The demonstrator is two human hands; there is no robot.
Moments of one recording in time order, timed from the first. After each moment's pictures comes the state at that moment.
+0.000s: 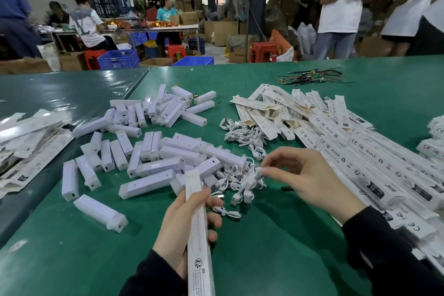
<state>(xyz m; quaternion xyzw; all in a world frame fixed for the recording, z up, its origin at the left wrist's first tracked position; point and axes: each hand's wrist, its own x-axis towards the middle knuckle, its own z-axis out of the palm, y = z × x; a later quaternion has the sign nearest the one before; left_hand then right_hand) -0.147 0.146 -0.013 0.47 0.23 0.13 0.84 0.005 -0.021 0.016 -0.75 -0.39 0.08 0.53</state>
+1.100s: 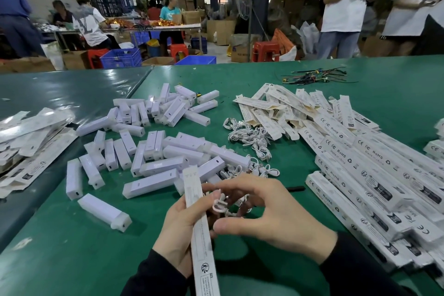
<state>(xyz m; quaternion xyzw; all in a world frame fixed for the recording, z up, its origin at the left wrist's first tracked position) -0.149 0.150 -0.014 0.46 0.21 0.13 0.85 -0.057 0.015 0.010 -0.72 -0.46 0.18 0.50</state>
